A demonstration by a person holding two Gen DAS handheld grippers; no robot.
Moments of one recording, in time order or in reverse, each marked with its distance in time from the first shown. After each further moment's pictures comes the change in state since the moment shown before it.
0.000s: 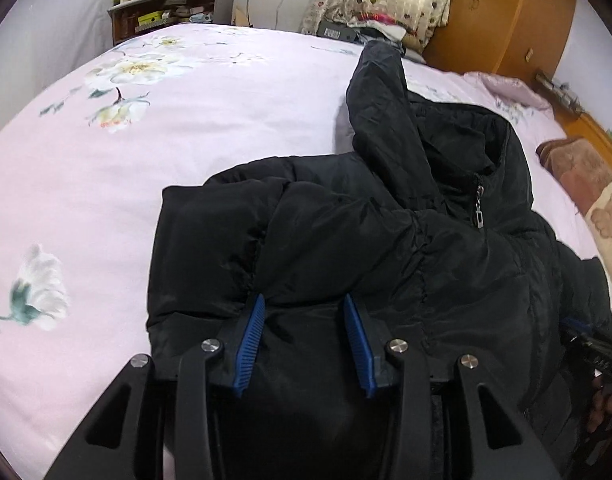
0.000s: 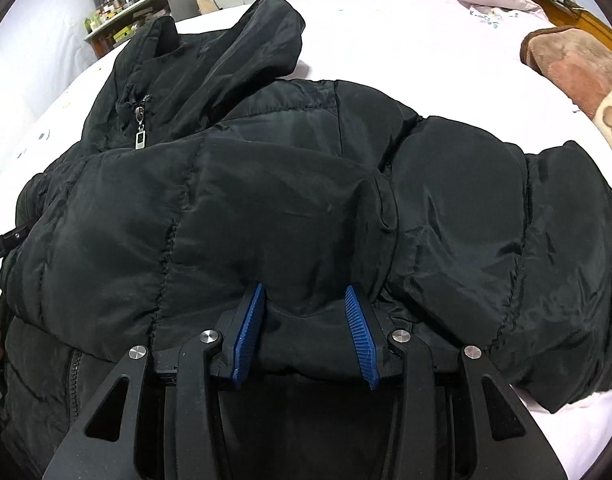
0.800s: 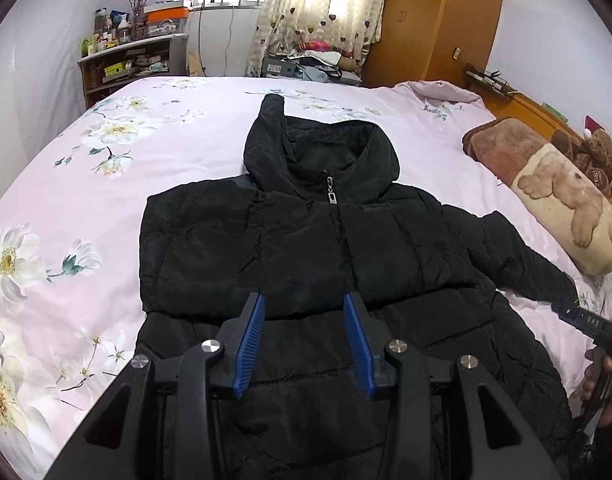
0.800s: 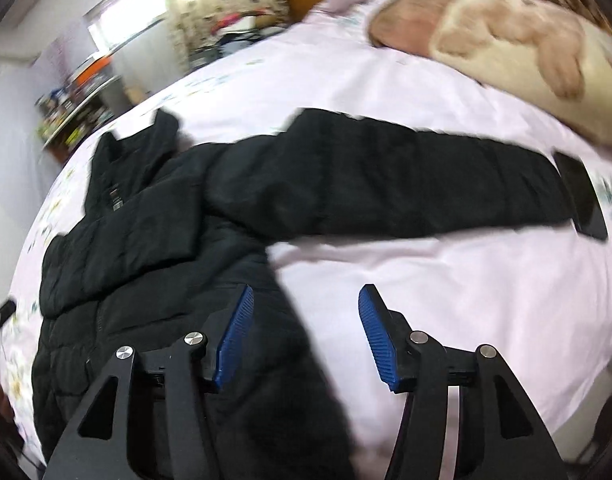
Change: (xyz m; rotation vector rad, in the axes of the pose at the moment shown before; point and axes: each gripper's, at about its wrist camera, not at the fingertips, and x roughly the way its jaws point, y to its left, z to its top) left arm -0.145 -0.070 -0.063 0.125 -0.116 -0.104; right arm -0.155 -0.145 -0.127 0.422 -0.163 -0.050
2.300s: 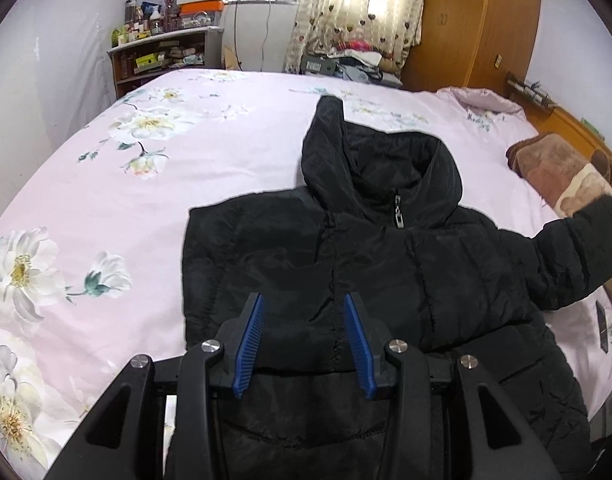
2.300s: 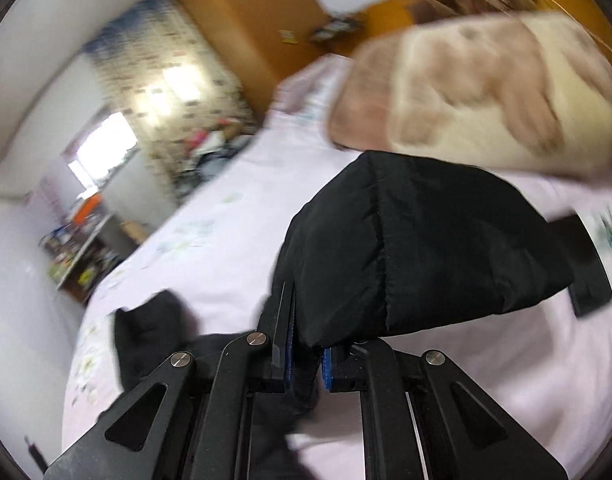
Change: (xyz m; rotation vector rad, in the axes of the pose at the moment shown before) left arm 0.021 0.052 0.020 -0.067 -0.006 0.105; right arm -0.068 -0.002 0.135 0.169 -0.325 0.140
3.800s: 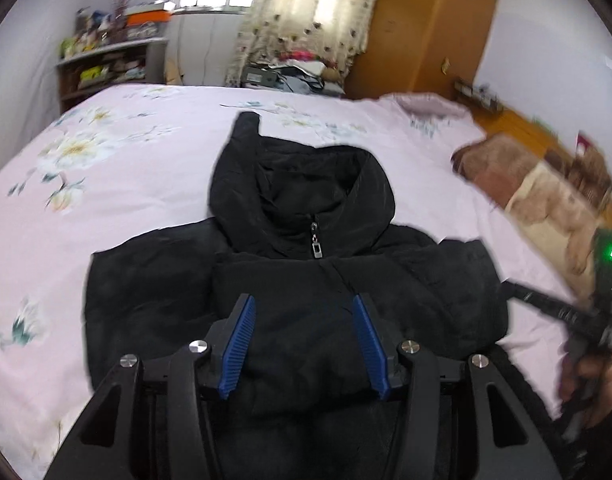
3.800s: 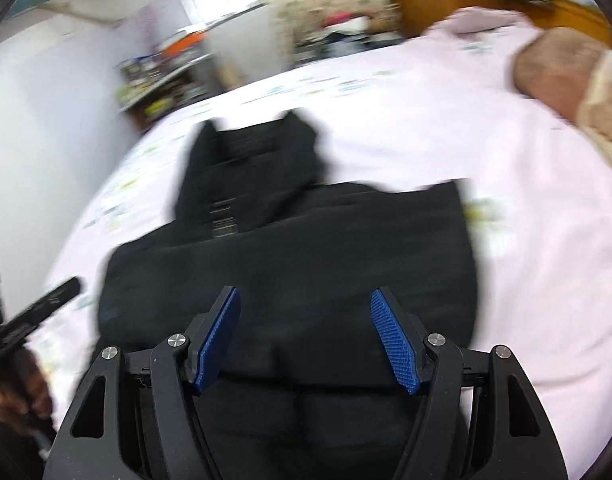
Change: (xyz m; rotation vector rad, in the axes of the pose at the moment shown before) left arm 0.045 -0.070 0.024 0.088 -0.023 -0.173; right arm 0.099 0.117 -0.144 -0.394 0.335 0.073
